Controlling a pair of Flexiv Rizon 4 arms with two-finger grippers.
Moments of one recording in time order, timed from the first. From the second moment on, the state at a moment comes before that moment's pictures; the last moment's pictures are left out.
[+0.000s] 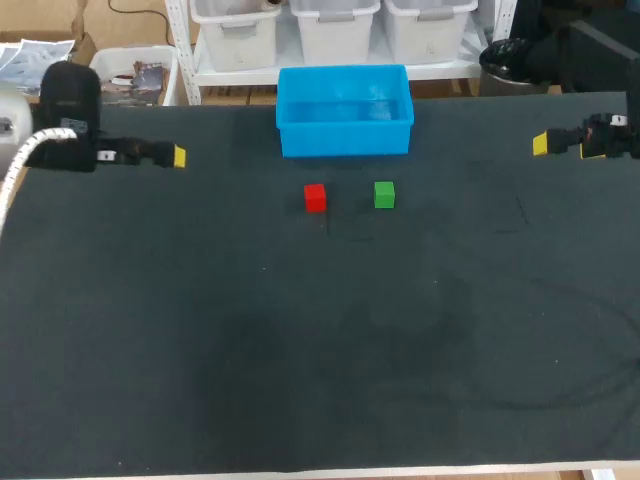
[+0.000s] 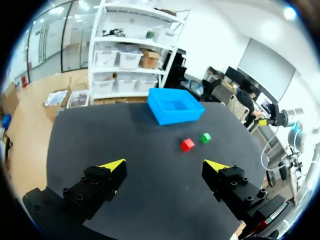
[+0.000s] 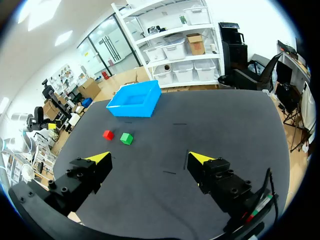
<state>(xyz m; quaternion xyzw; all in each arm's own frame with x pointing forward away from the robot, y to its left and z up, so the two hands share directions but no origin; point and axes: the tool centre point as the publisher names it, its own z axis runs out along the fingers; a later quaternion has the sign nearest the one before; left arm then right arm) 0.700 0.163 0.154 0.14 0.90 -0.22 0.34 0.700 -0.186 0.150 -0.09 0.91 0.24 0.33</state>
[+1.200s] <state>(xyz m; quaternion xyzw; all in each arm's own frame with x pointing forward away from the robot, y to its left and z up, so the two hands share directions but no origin) 0.729 0.041 0.118 0.02 0.99 -0.07 0.15 0.700 -0.186 0.150 -0.09 0.91 0.24 0.33</state>
